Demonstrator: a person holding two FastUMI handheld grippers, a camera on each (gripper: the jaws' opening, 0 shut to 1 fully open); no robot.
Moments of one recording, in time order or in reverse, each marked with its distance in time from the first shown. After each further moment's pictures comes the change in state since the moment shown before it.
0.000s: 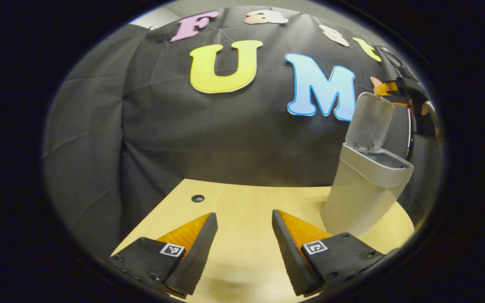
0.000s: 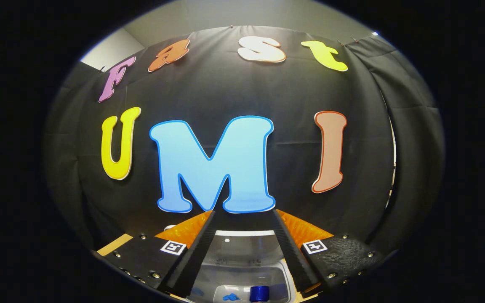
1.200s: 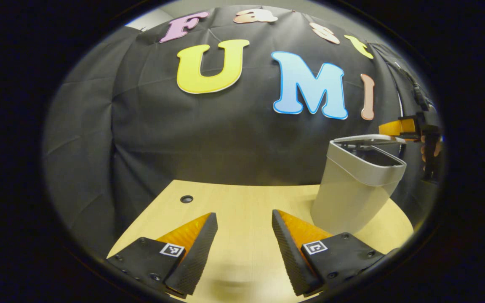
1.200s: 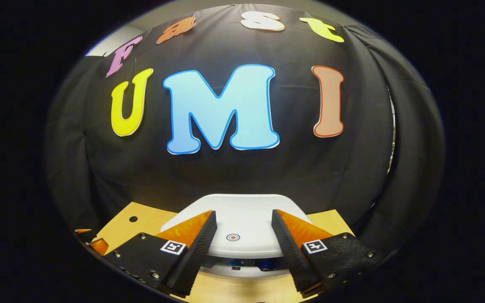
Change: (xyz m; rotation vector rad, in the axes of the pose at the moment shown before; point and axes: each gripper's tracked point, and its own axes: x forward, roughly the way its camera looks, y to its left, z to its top) left arm 0.000 -0.023 -0.003 0.017 0.011 -0.043; right arm -0.059 0.012 -0.132 0.017 0.266 0.033
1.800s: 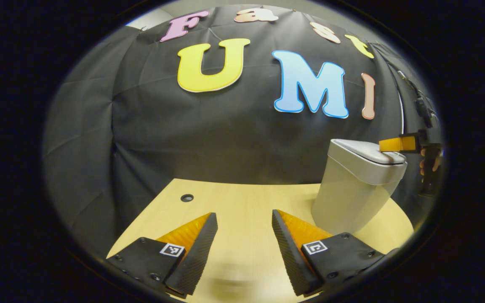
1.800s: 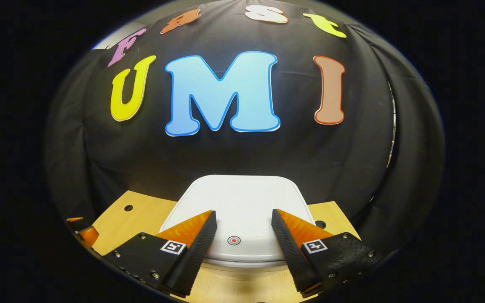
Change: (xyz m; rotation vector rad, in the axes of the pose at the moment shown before) left arm 0.002 -0.001 -0.003 -0.002 0.007 -0.002; right arm 0.004 0.001 -0.031 -0.036 0.051 -0.012
